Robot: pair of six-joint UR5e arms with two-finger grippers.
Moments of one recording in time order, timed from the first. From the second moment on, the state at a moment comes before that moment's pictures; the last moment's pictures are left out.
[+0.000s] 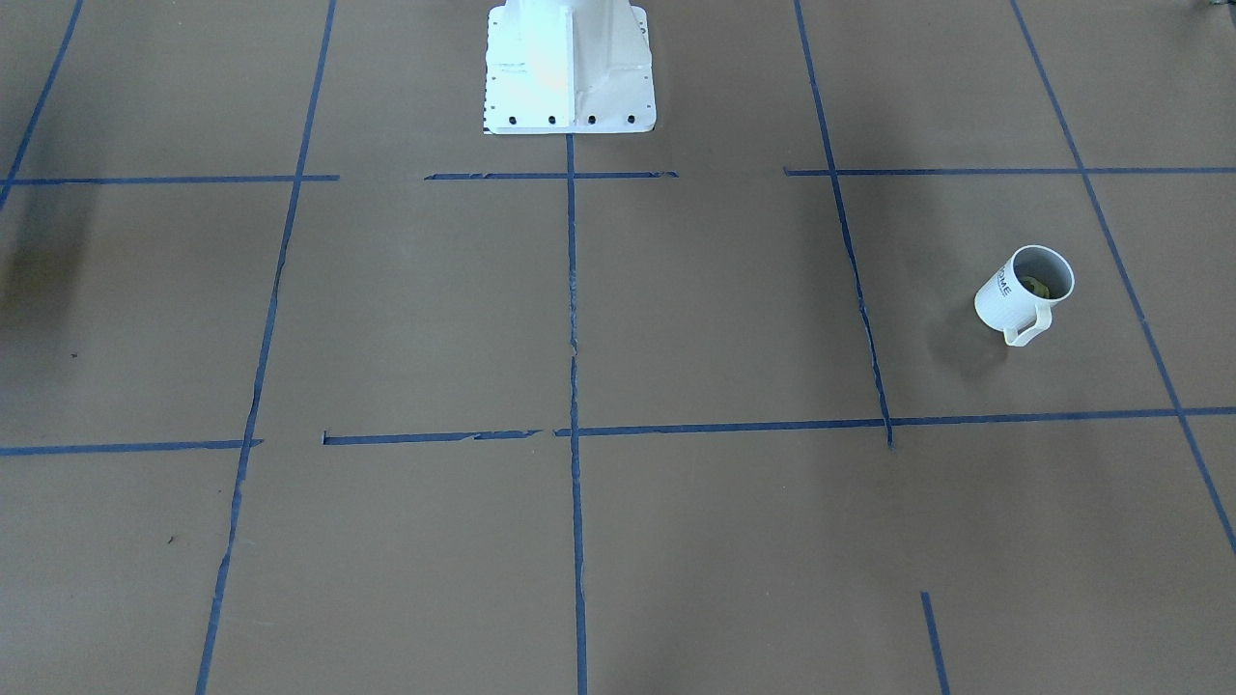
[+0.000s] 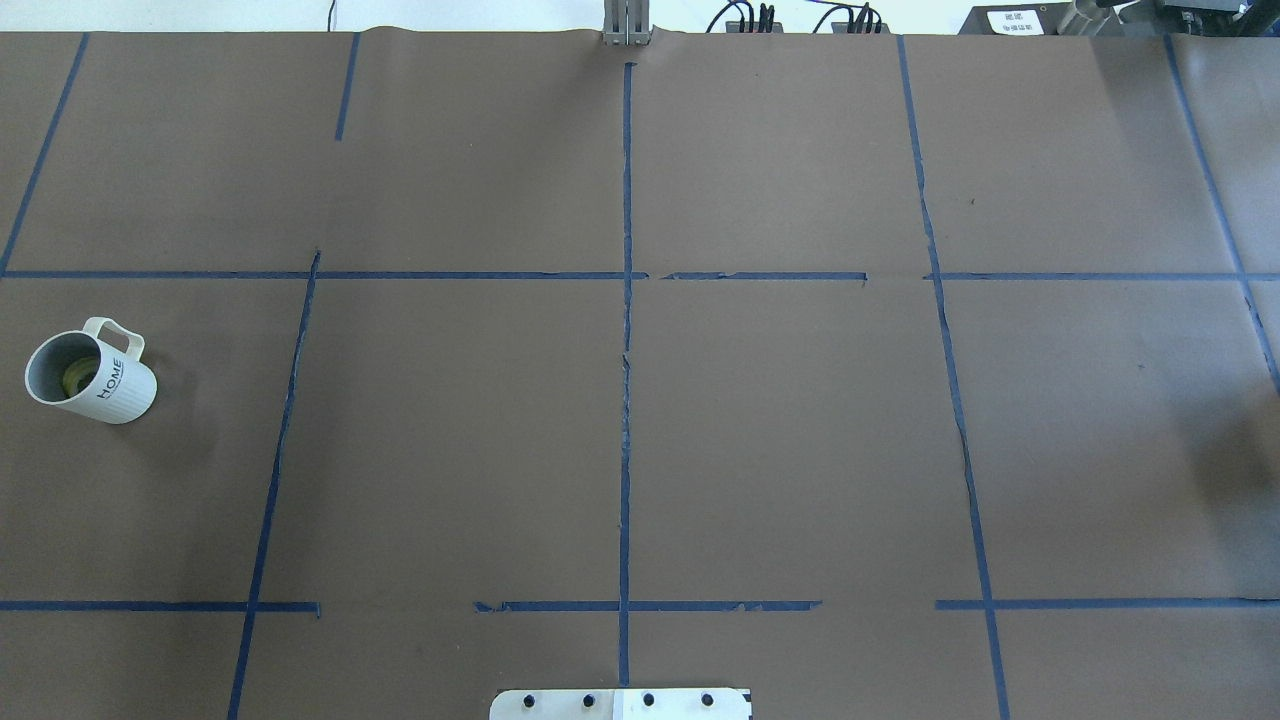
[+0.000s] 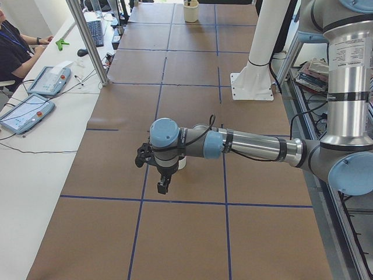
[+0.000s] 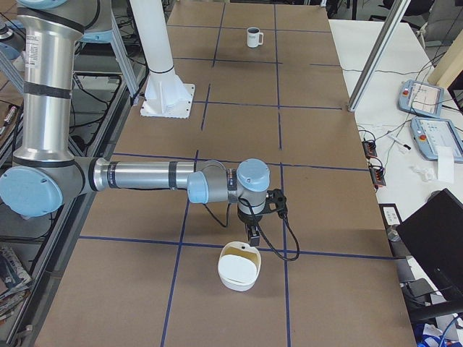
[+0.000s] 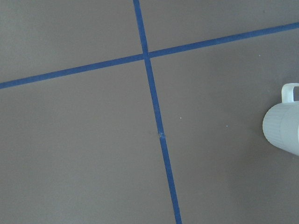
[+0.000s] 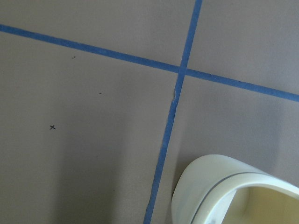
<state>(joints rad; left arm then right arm) -1.56 -1.51 -1.80 -1.51 -2.36 0.17 1.49 -1.71 1.74 -1.49 2.29 -0.08</state>
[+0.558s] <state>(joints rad) -1.55 -1.56 -1.81 -1.51 -2.36 0.16 1.48 -1.70 1.83 -1.49 2.33 0.02</state>
